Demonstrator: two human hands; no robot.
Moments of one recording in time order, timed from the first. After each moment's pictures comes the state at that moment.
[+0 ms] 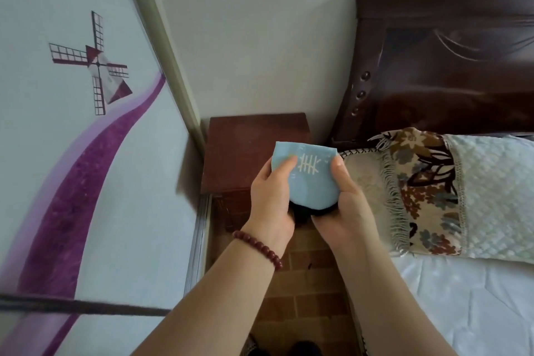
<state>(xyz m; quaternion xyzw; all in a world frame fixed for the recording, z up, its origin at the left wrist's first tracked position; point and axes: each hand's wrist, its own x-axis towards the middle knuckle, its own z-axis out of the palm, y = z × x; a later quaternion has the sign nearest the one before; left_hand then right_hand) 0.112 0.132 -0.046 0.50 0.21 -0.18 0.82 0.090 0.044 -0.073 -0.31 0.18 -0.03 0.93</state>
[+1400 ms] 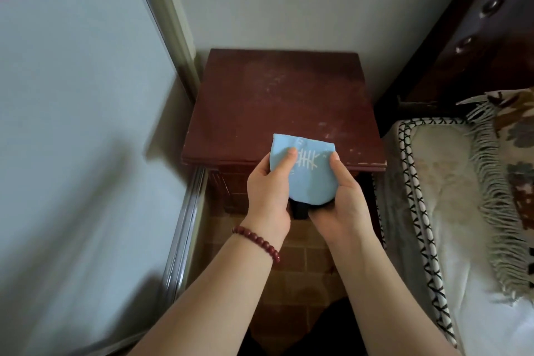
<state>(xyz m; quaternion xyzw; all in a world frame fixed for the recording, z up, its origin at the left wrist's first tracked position) 0.266 0.143 -0.364 0.51 0.27 -0.13 0.81 0.247 0.054 -0.378 -0.30 0.33 0.06 0.89</state>
